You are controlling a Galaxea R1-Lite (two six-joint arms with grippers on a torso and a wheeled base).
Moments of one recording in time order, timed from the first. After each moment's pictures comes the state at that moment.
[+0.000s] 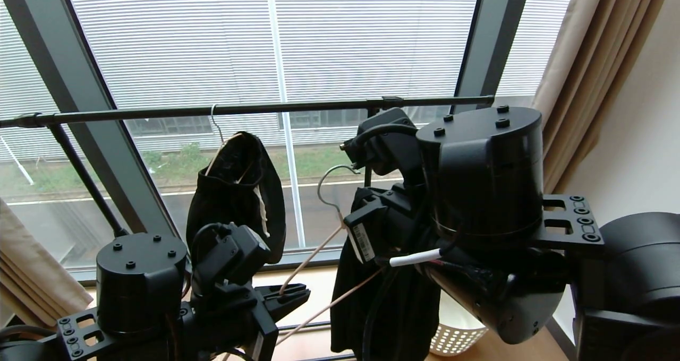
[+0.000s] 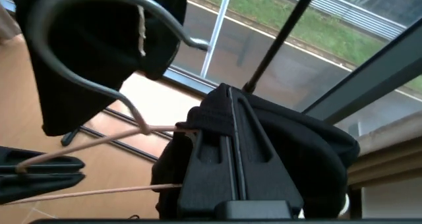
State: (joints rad) left arm -0.65 1.61 -0.35 -0.85 -0.23 0.09; right arm 1.03 1.77 -1.17 -0.24 -0.62 0.02
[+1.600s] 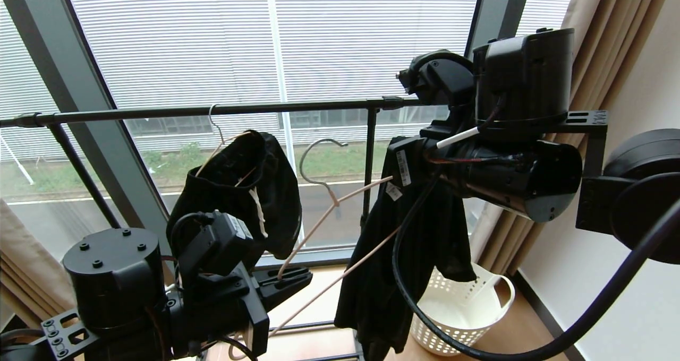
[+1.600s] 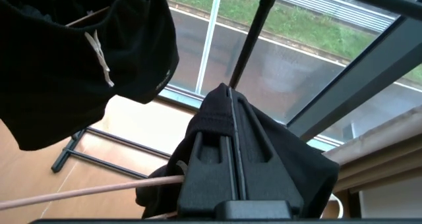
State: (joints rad) left arm -0.60 1.64 -0.31 -1.08 -0.36 0.10; right arm 0.79 1.77 -1.32 -0.15 -0.46 -0.01
